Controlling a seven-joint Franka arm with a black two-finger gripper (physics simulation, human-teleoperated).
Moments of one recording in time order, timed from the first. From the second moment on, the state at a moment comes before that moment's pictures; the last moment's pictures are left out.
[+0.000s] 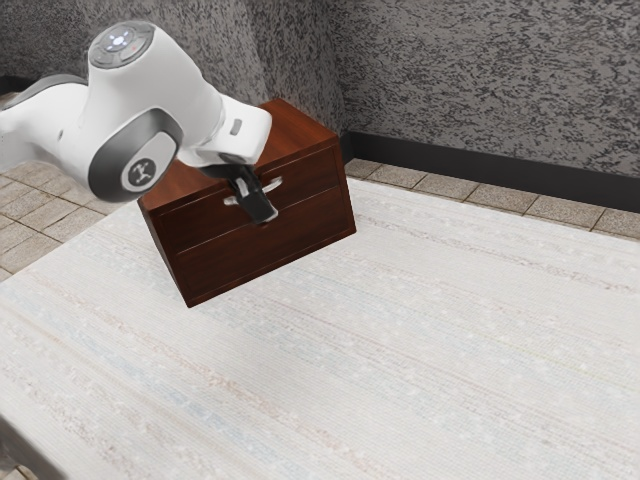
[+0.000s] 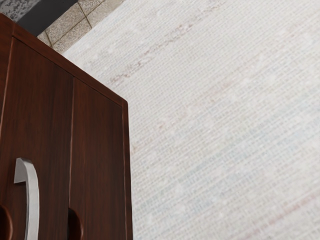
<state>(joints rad) 1.70 0.20 -1.68 -1.73 0.46 2.22 0.45</state>
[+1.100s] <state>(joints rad) 0.97 0.33 -0.92 -1.54 0.58 2.08 0.51</state>
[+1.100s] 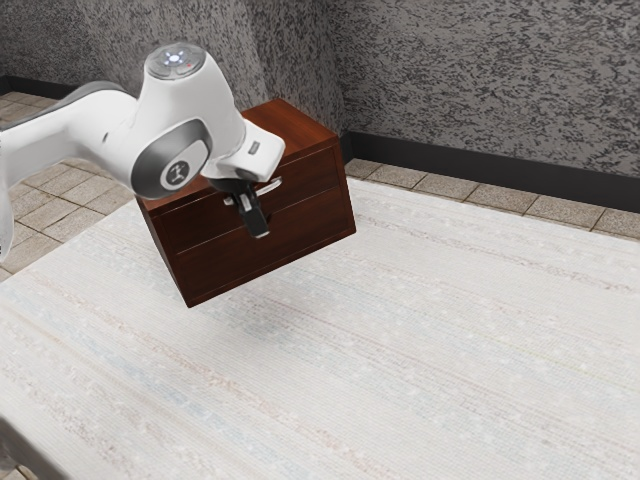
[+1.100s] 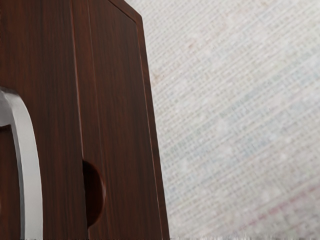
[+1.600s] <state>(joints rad) 0.84 0.36 -0.78 -1.51 0.69 2.16 0.47</state>
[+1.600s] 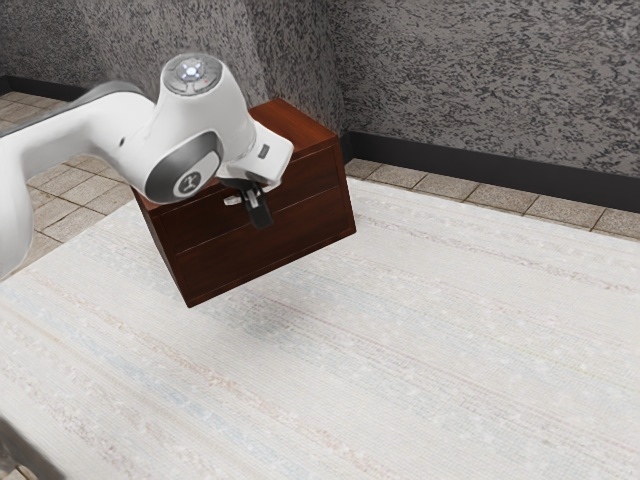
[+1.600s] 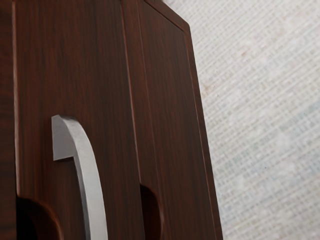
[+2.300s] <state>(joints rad) 0.69 0.33 -0.65 -1.53 0.69 2.17 0.42</state>
